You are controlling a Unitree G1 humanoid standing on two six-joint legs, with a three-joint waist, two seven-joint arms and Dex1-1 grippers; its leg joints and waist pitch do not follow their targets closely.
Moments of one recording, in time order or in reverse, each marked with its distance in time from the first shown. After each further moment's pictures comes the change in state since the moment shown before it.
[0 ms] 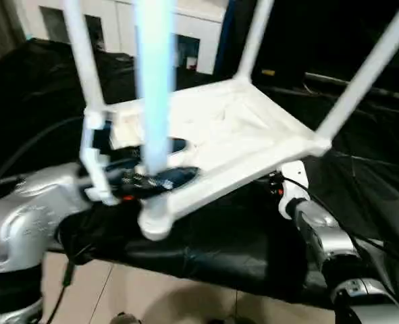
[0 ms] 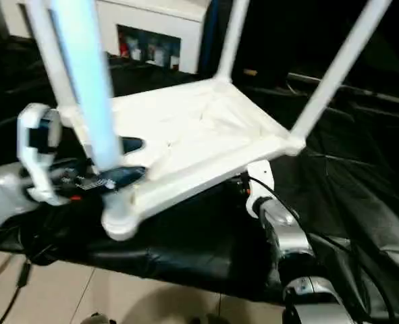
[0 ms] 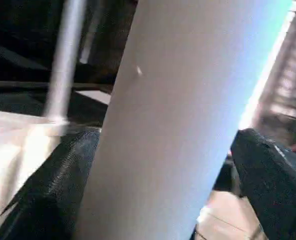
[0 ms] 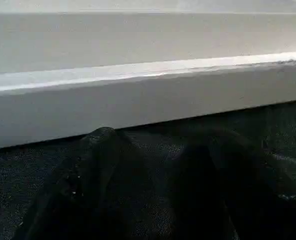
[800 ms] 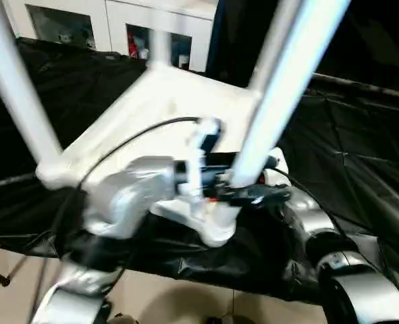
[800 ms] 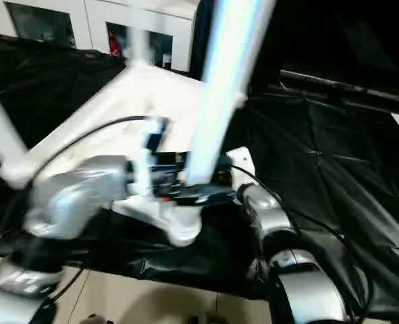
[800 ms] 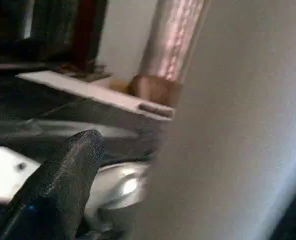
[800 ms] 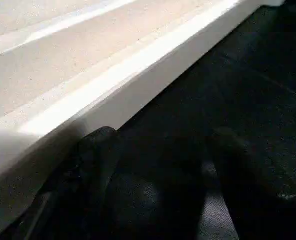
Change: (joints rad) left arm -0.257 -0.280 -0.372 0.415 0.259 -0.269 0.049; right arm -0.177 0.069 0.026 0.211 -0.057 -0.091 0.040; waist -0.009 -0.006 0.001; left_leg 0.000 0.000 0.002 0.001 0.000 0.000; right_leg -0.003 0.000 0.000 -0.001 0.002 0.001
